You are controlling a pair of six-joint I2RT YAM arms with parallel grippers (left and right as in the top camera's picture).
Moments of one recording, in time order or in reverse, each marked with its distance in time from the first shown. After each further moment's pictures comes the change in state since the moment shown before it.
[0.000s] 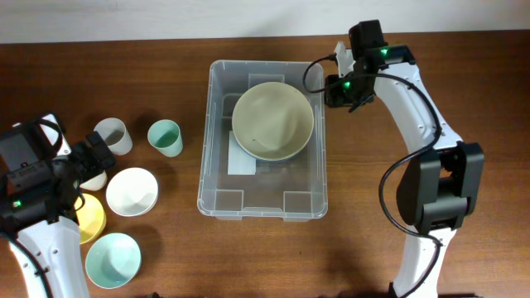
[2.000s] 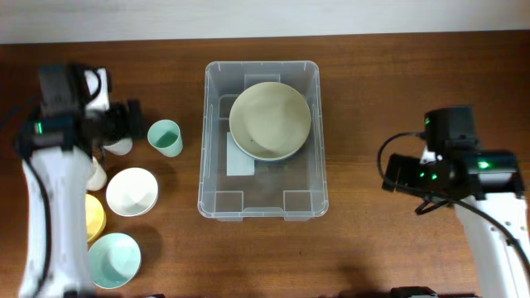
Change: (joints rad) left arm -0.248 0.319 0.371 -0.191 -0.021 0.113; right arm -0.130 -0.921 -0.672 -0.329 0.342 0.291
